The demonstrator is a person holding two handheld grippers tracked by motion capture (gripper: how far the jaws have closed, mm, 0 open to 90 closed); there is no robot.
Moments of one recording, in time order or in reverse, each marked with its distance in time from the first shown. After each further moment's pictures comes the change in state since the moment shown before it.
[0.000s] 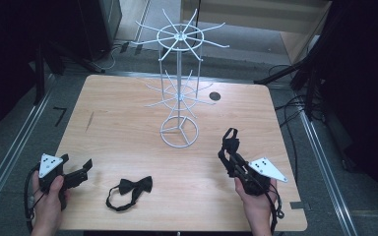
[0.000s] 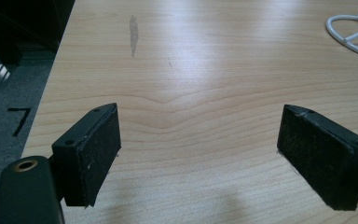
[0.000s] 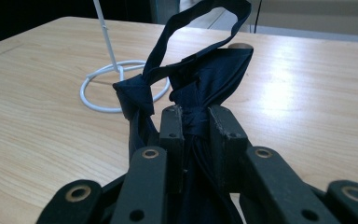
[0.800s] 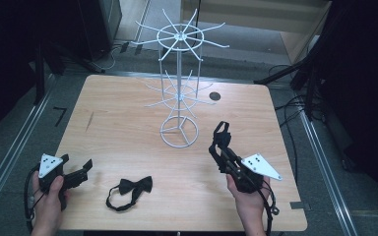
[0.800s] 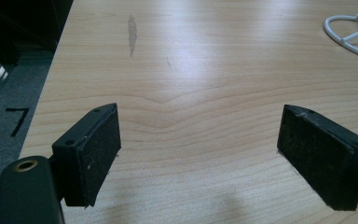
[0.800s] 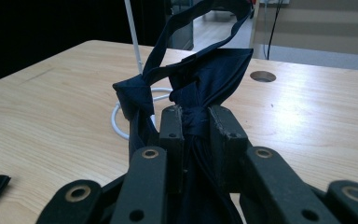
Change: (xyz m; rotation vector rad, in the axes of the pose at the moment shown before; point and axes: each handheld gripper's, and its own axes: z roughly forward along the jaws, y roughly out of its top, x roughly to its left) left arm 0.000 0.000 0.000 -0.001 -0.005 0.000; right arm 0.026 0.023 0.000 -0.066 0.050 -0.014
